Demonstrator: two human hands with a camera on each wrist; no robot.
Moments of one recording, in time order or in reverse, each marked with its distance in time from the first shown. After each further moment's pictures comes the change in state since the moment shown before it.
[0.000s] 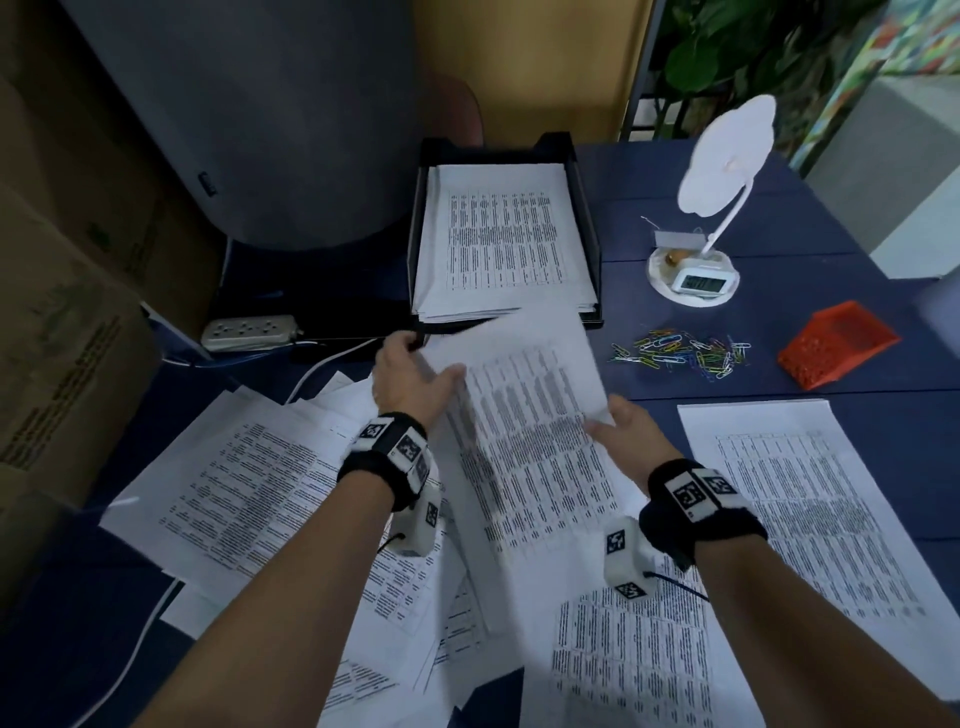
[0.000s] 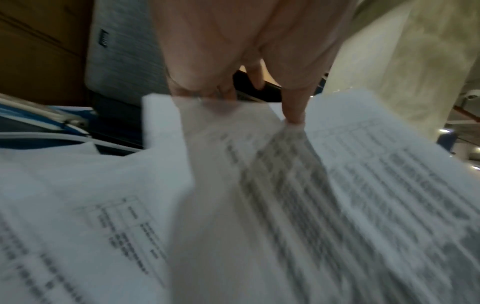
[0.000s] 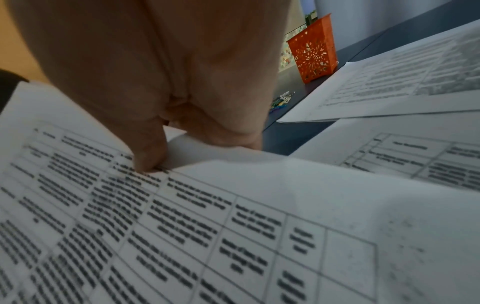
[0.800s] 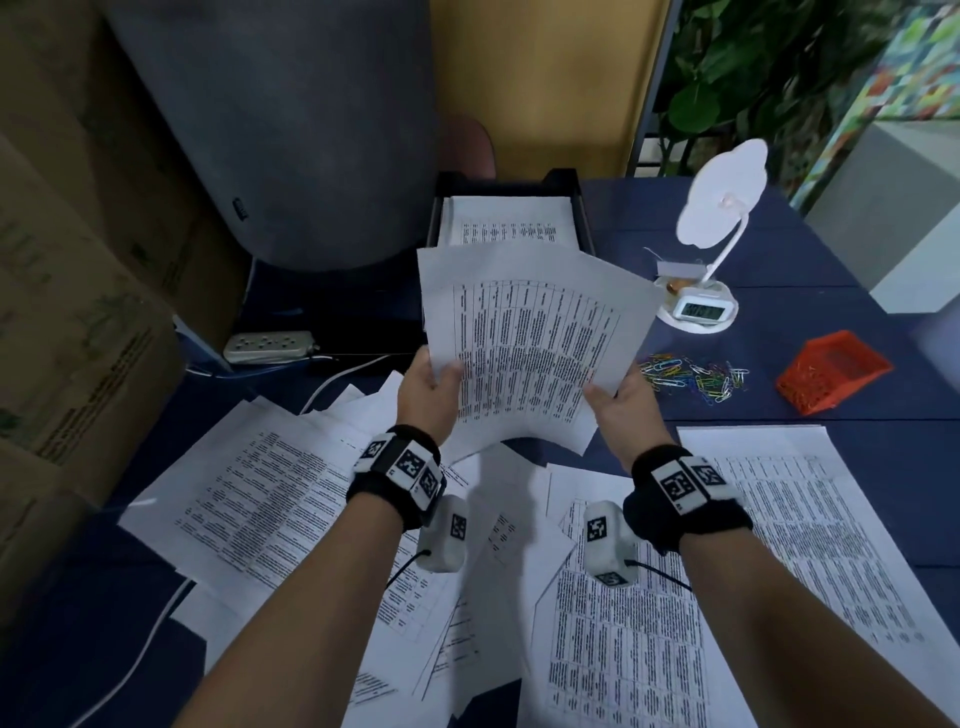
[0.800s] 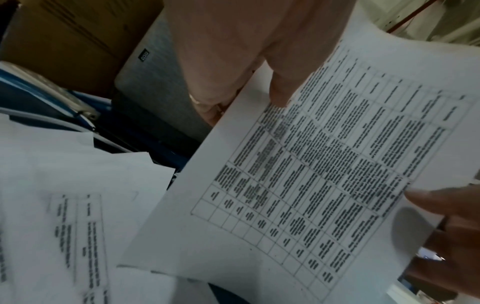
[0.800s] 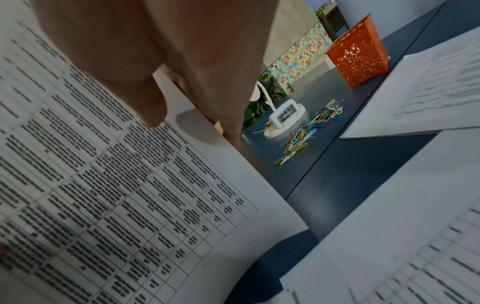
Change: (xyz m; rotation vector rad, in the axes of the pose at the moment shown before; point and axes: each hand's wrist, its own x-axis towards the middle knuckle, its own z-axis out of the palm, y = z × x) left_hand -0.029 0.037 -0.015 -0.510 -0.079 0.041; right_hand -0.009 -0.062 0.003 0.359 0.203 -0.256
